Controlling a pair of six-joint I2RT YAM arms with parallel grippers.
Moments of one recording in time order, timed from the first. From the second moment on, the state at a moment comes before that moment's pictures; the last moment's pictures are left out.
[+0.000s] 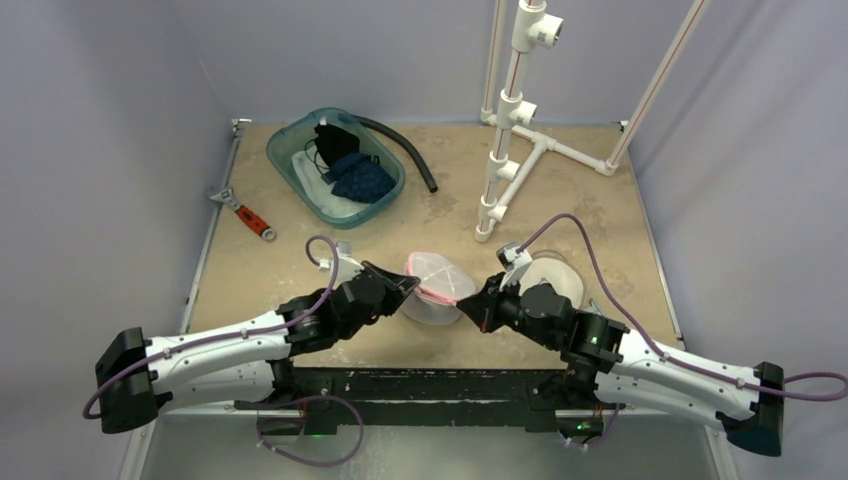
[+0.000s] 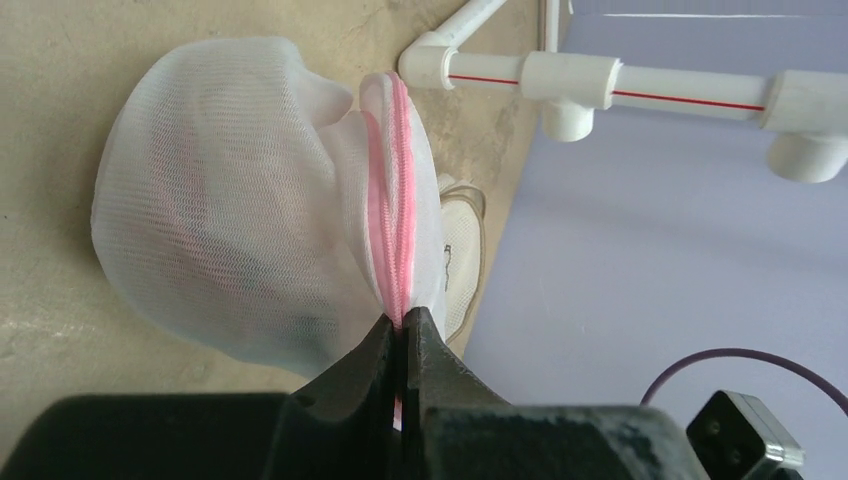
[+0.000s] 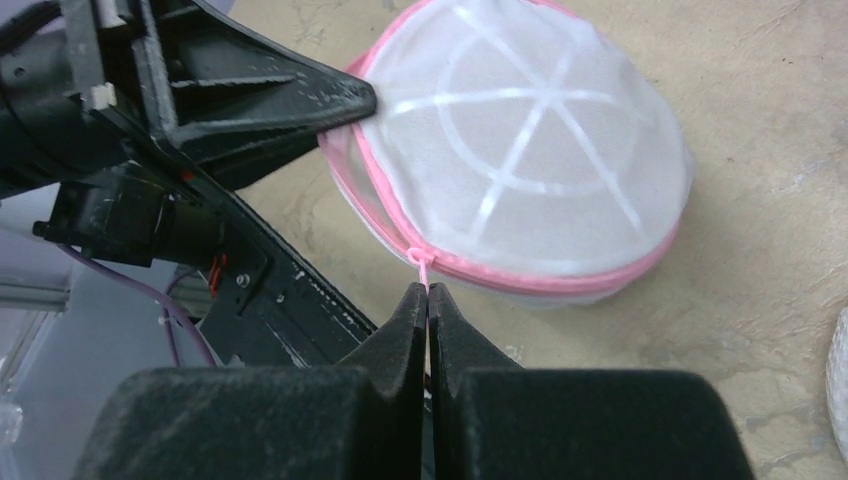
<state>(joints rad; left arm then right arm) -1.11 0.99 0.57 -0.14 -0.52 -1.70 1.12 0.64 0.49 -0.21 0.23 0.66</state>
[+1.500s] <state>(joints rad) -0.78 0.89 0.64 0.00 0.04 -1.29 1.13 0.65 0.49 -0.35 0.49 0.91</state>
